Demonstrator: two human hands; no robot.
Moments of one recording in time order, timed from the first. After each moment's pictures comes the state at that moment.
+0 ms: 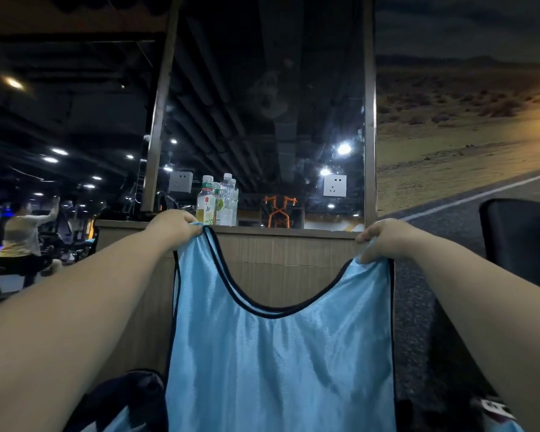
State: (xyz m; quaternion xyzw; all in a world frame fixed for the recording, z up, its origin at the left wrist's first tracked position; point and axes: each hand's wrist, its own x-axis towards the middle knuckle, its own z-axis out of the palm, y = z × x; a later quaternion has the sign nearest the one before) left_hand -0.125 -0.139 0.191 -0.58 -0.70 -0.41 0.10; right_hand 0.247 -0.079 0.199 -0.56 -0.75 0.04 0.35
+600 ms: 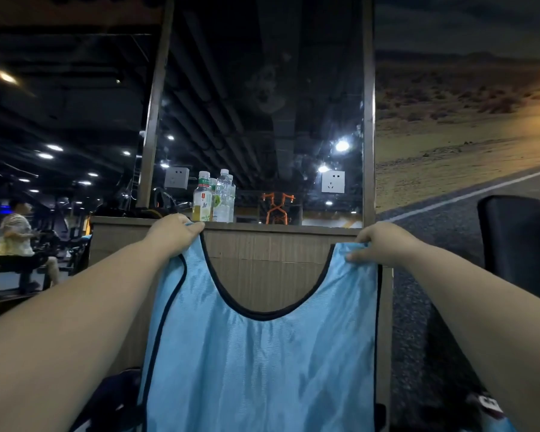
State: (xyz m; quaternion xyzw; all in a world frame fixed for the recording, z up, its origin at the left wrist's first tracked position) left_hand -0.118 -0.122 0.175 -0.54 -0.71 -0.44 0.08; right_hand 0.244 -0.061 0.186 -0.55 -0.79 -0.10 0.27
